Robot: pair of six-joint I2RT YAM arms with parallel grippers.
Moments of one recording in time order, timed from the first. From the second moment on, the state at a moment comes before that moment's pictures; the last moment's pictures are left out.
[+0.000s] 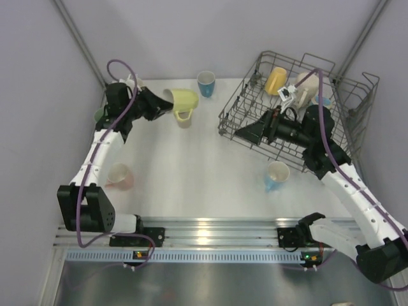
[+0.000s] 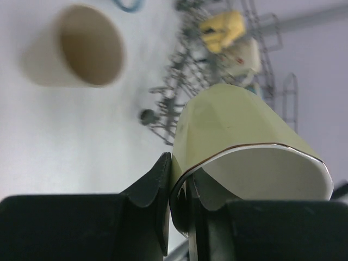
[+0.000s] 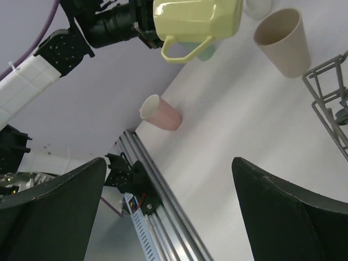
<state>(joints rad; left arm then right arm) 0.02 1.39 1.21 -0.29 0.56 -0.80 0.39 0.95 0.98 -0.13 -0.64 0.63</state>
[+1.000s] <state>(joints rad) -0.34 1.39 1.01 0.81 0.74 -1.36 0.72 1.30 1.19 0.25 -0.41 0.75</state>
